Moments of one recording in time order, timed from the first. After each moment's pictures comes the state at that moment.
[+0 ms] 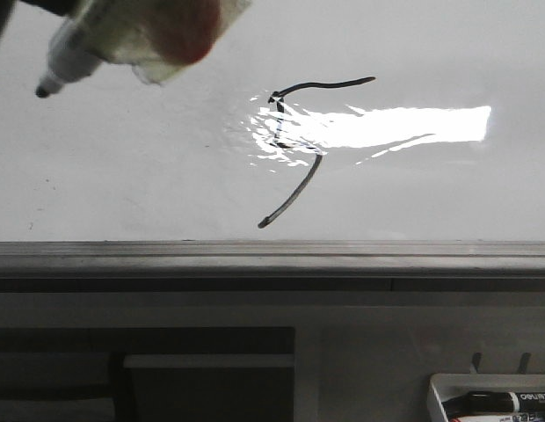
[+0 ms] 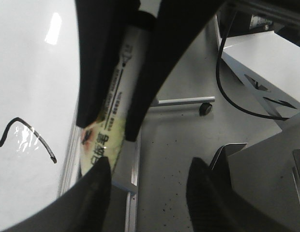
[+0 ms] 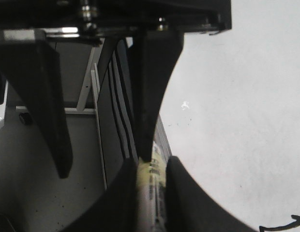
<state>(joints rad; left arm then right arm) -0.76 0.96 -0.87 -0.65 0.90 1.14 1.17 1.05 -0.84 -0.40 0.31 -0.05</state>
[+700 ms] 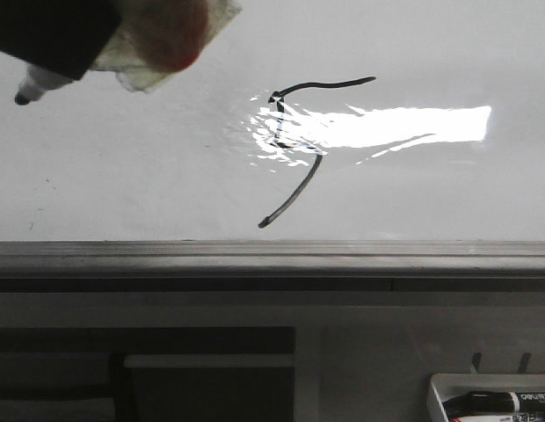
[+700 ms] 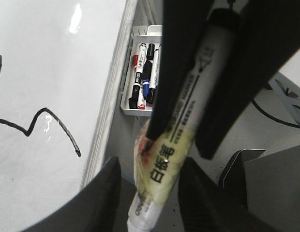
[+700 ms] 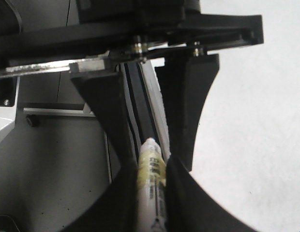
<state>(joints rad) -0.77 0.99 -0.87 -0.59 0.80 1.06 1.19 1.05 -0.83 -0.39 0.30 -0.05</state>
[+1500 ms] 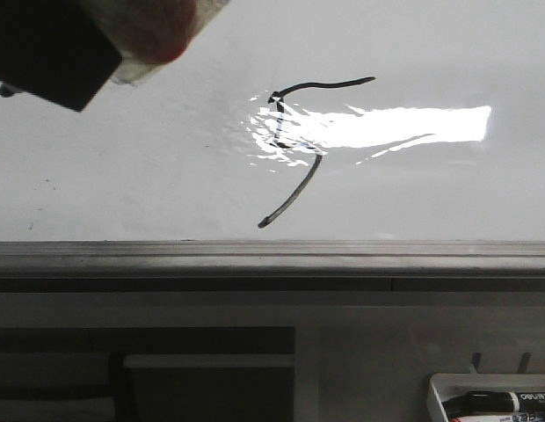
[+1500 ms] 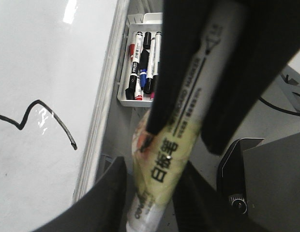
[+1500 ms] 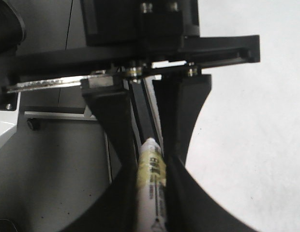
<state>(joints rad) -0.77 1.01 -0.87 -0.56 0.81 1.06 1.20 1.05 -0.83 -0.39 0.29 -0.05</state>
